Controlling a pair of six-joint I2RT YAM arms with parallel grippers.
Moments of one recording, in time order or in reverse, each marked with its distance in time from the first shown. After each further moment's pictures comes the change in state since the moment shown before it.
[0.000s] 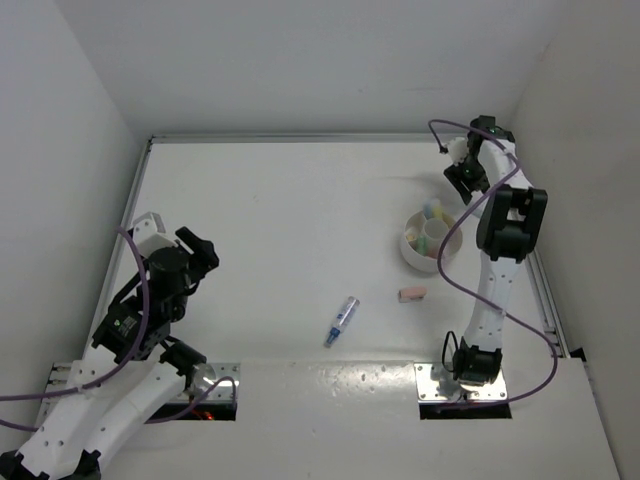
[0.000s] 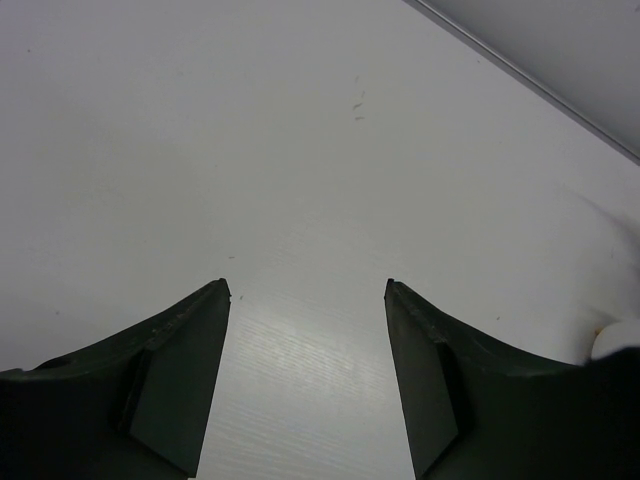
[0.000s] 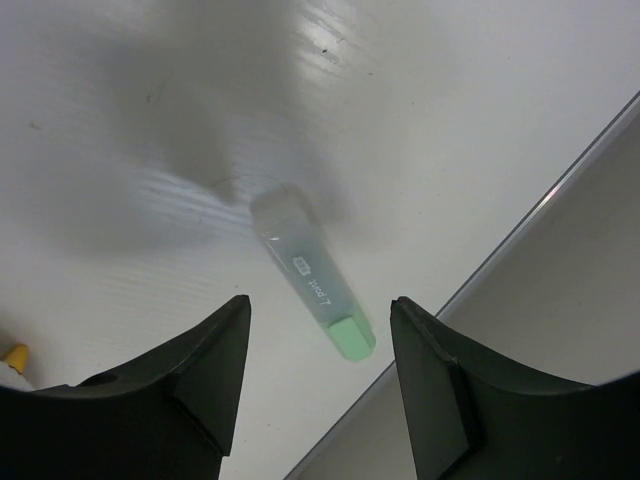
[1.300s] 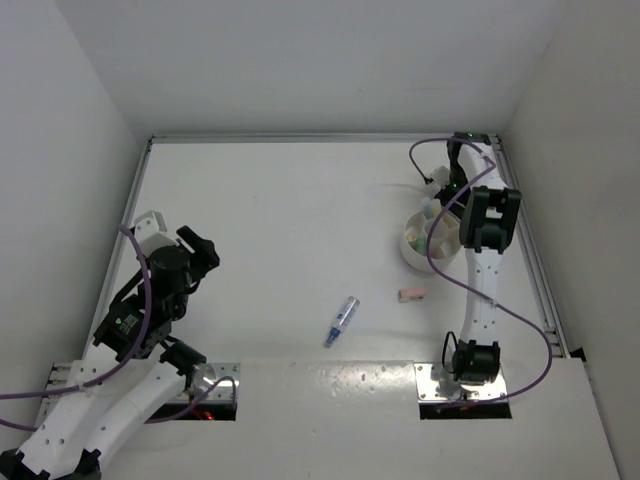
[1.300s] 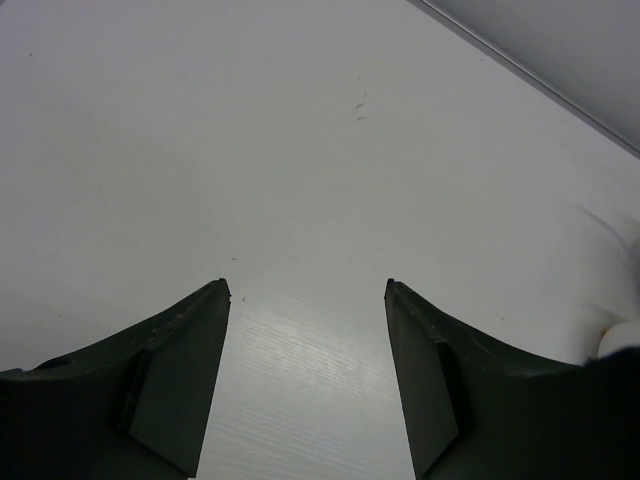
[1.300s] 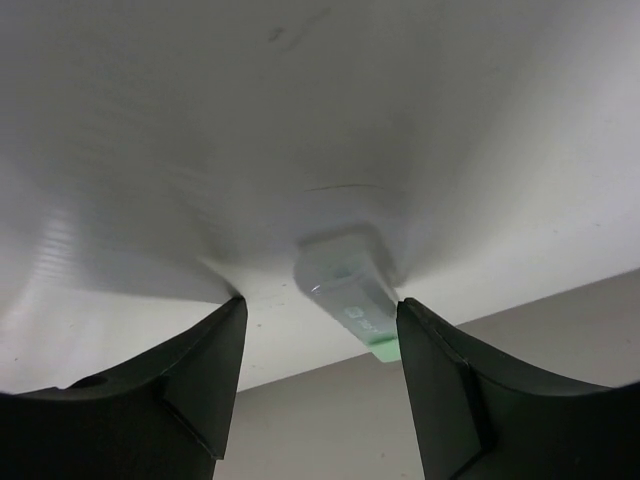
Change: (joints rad) left arm 0.002 0.011 0.000 0.009 0.002 0.011; right arm 0.052 0.296 0.313 -0.382 0.185 -0.130
